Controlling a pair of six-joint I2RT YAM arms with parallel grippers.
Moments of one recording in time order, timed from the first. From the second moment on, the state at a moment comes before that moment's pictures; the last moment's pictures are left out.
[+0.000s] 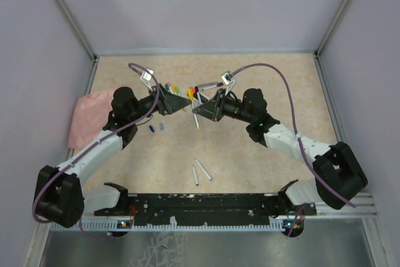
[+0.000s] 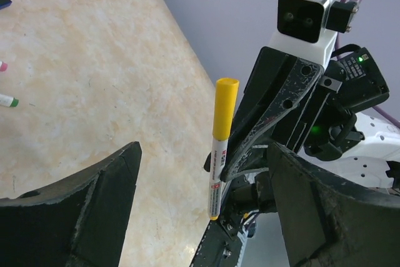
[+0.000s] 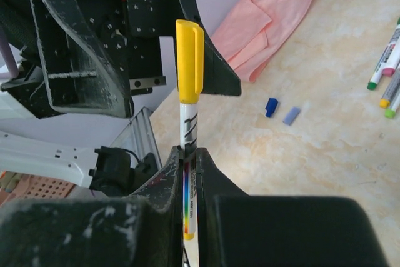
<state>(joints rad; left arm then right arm) -0.37 1.20 0.71 0.49 0.66 -0.86 0.60 1.33 0.75 0.56 -0.57 0.70</state>
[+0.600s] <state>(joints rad) -0.39 1.21 0.73 0.45 0.62 -0.84 0.67 1.39 0.87 0.43 -0.56 0.58</state>
